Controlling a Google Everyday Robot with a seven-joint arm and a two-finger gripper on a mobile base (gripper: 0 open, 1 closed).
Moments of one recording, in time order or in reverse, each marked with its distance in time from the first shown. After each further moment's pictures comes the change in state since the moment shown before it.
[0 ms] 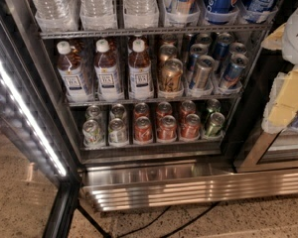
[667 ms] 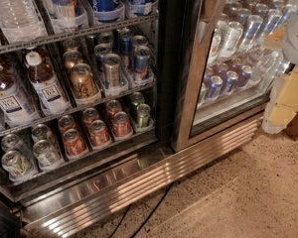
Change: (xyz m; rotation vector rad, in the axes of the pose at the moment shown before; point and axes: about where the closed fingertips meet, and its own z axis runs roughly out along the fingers) arm 0.000 0.000 0.000 0.000 0.000 0.000
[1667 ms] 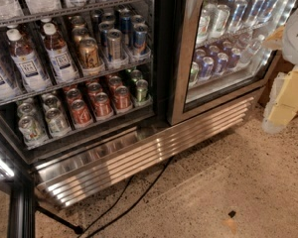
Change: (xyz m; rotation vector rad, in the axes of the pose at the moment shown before) arm 0.000 0.000 0.000 0.000 0.000 0.000
